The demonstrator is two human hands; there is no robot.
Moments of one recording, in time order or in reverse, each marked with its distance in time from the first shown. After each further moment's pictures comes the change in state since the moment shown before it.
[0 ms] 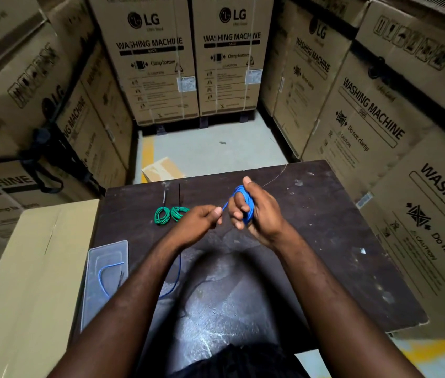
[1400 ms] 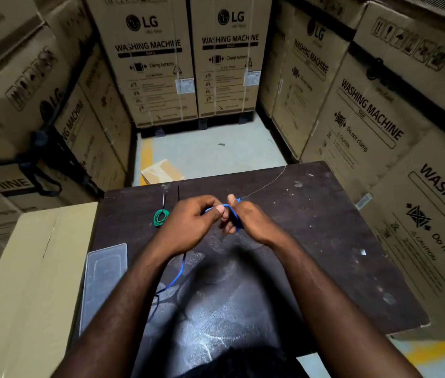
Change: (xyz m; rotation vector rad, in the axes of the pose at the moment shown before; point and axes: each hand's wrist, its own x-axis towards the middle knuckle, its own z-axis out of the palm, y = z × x) left_hand -0.035 0.057 -0.016 0.224 0.124 0.217; right_hand 0.015 0.029 -0.022 -0.640 0.028 0.142
